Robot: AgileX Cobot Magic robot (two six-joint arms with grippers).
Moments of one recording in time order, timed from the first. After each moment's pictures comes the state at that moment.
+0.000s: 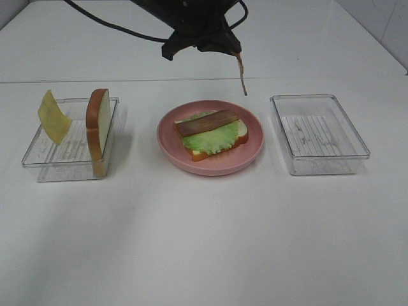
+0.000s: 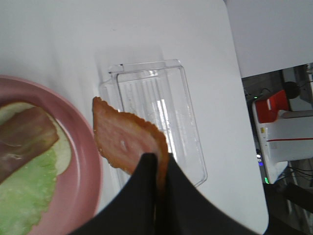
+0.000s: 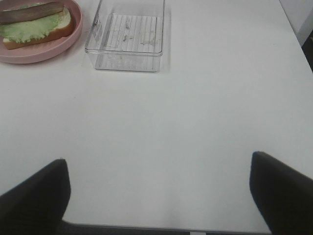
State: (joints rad) left arm -0.47 2.33 -2.12 -0.73 0.76 -0.12; right arm 0.12 0.00 -0.46 -0.04 1.11 0.01
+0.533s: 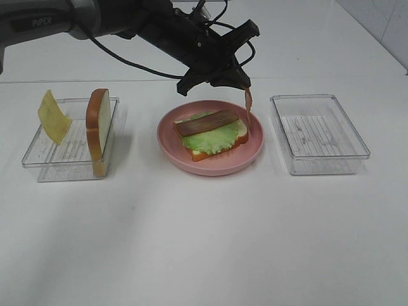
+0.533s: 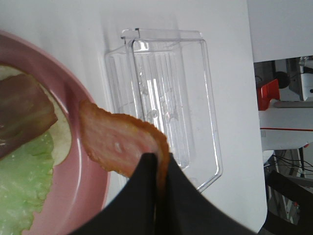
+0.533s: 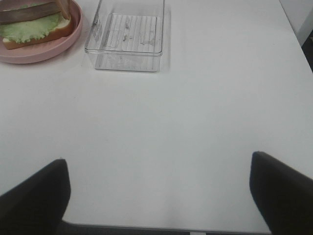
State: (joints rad) left arm -0.48 2.43 -2.12 -0.80 0.76 -0.10; right arm 0.12 0.00 -0.46 -0.04 1.11 0.01
